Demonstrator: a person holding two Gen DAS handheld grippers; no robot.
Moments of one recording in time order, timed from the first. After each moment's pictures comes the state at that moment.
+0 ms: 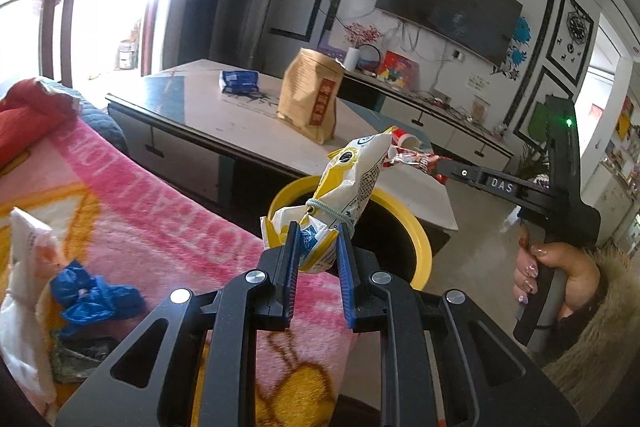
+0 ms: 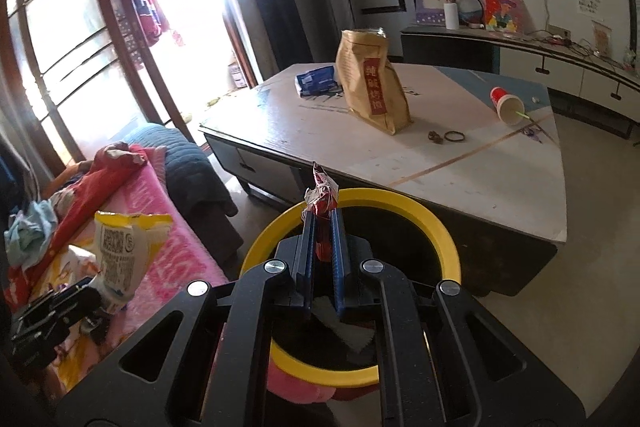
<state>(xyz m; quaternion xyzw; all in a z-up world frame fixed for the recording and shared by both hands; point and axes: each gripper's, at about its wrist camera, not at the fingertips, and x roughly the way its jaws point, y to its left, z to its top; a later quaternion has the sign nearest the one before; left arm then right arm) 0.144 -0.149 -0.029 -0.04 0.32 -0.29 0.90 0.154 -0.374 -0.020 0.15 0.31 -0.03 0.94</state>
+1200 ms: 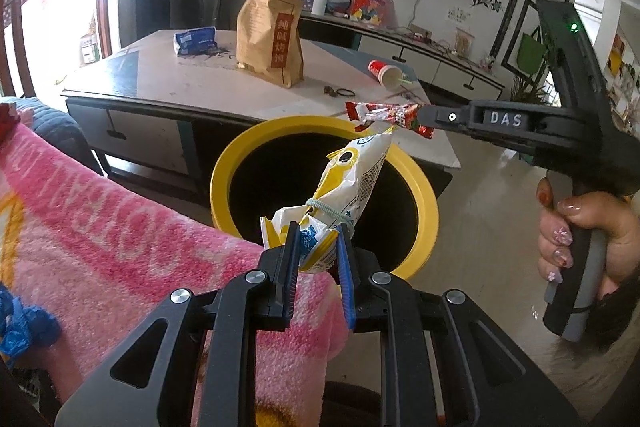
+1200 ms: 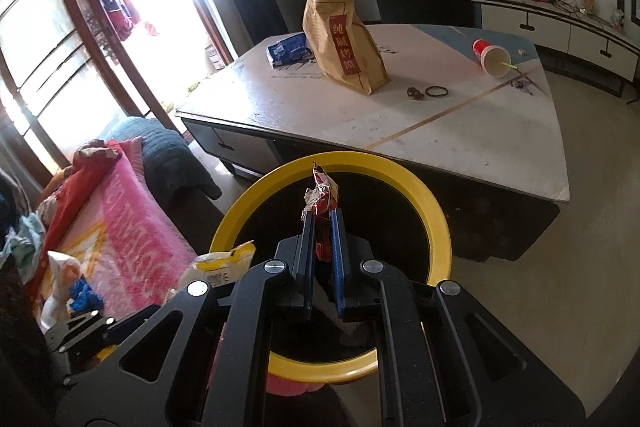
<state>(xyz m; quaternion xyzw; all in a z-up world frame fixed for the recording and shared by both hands) 0.173 -0.234 -0.087 0.05 0.39 -0.33 0.86 0.169 -0.403 -0.060 0.19 0.37 -0.05 0.91</state>
